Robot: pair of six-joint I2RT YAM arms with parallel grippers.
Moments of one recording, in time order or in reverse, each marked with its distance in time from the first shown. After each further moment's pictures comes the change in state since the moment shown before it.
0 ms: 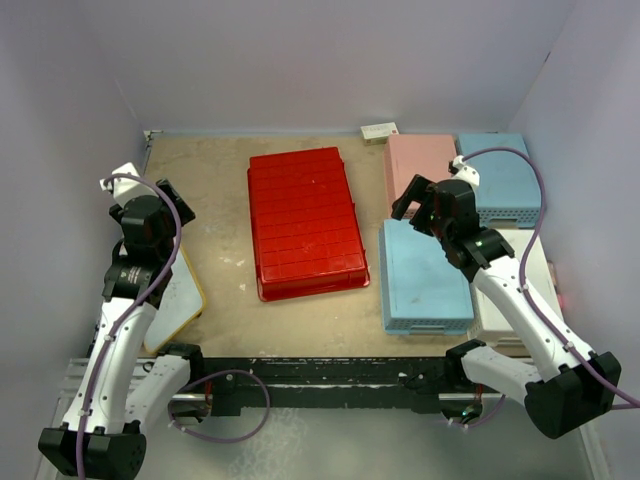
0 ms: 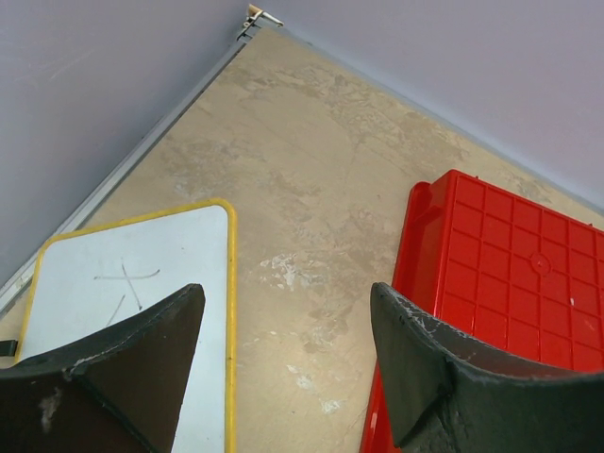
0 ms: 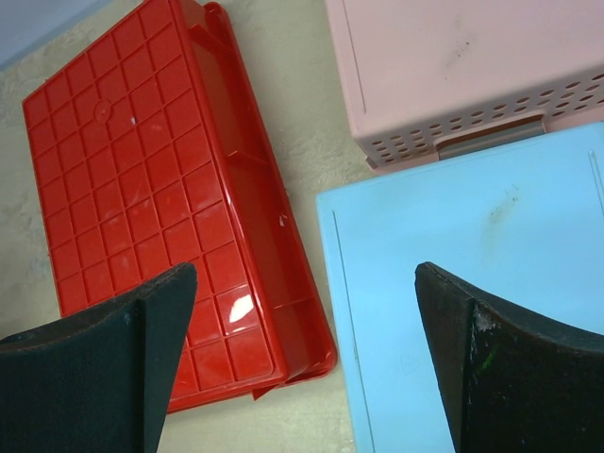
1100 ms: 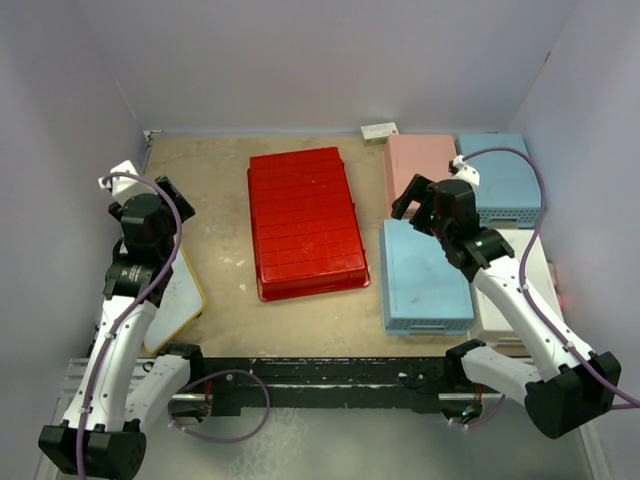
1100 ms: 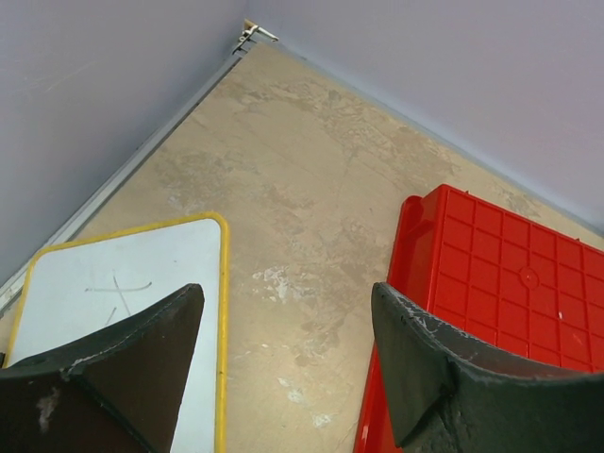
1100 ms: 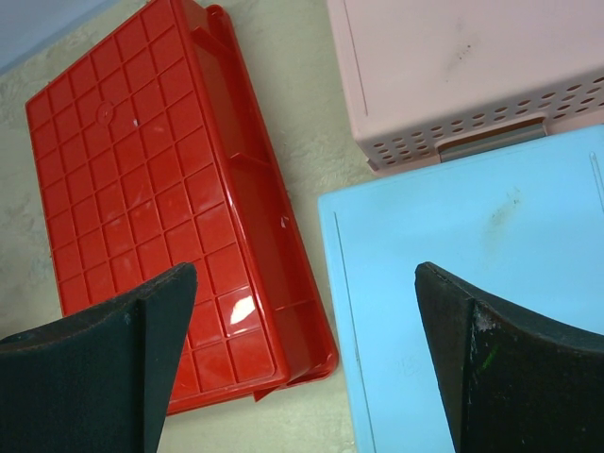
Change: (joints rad) left arm 0.000 0.010 0.000 0.040 -0.004 -0.010; right arm 0.000 0.000 0.000 0.006 0.000 0.000
